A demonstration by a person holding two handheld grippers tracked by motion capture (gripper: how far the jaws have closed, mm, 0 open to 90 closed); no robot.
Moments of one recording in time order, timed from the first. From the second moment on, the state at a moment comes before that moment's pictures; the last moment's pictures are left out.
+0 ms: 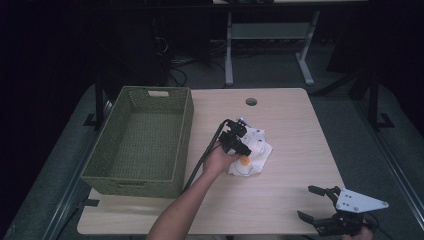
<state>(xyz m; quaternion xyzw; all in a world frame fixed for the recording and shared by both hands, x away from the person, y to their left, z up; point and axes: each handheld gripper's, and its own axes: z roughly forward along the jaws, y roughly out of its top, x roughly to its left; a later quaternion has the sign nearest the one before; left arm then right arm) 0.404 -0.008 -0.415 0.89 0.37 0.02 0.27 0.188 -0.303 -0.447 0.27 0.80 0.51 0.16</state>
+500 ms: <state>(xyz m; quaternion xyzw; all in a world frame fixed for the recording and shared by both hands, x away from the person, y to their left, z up) 0.380 0.005 -0.409 0.87 0.35 0.04 0.34 0.194 -0.300 -0.449 0.27 0.81 0.50 0.15</state>
